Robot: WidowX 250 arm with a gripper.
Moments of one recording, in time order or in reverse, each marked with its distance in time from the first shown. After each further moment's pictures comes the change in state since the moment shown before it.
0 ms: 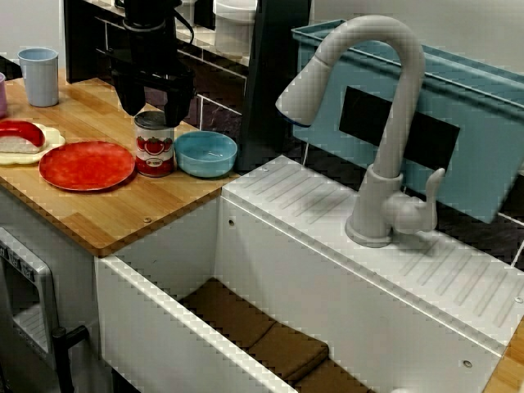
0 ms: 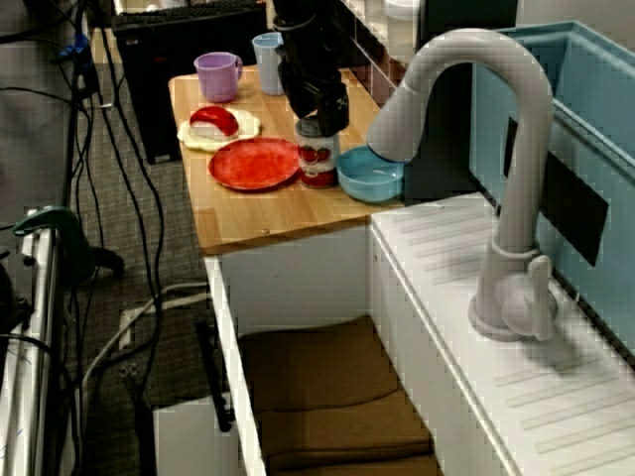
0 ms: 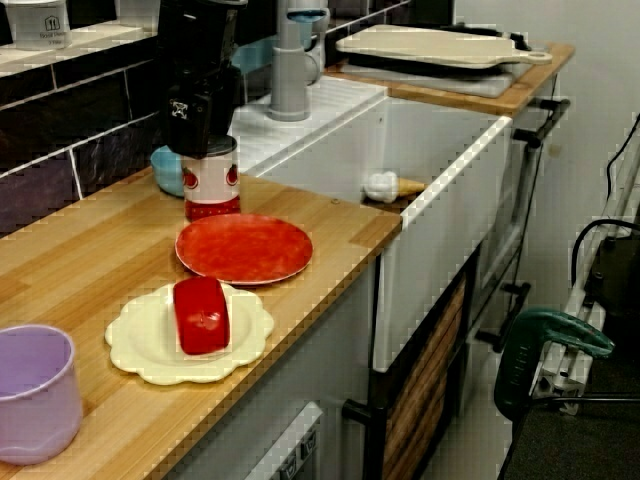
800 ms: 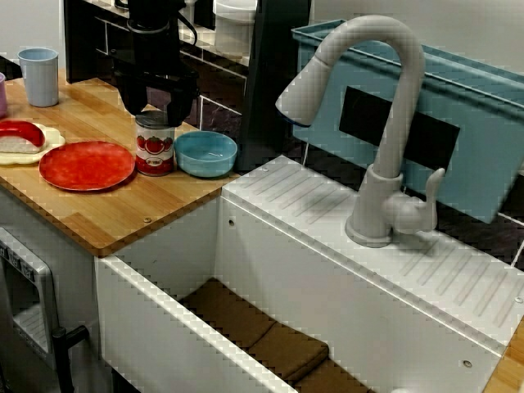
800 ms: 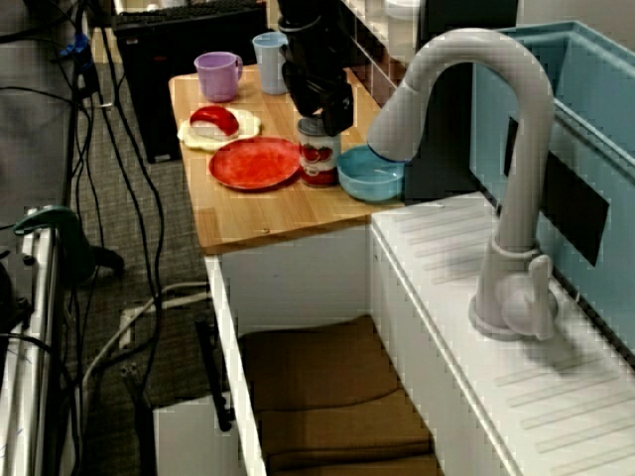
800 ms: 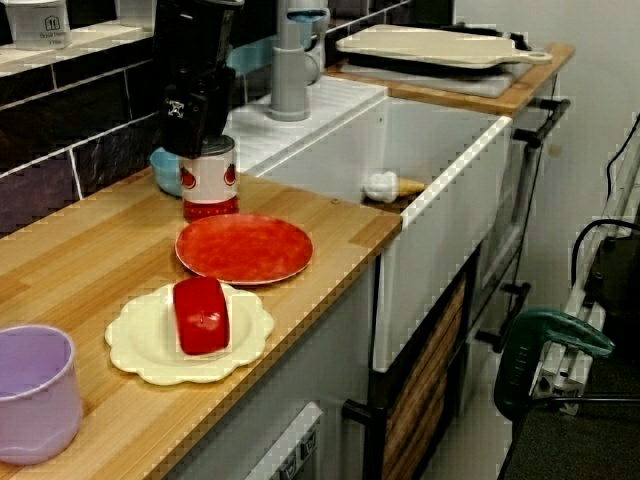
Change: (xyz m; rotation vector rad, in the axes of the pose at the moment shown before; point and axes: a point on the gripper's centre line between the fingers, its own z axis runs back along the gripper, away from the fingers) arm 0.004 0.000 -0.002 0.018 -0.012 0.019
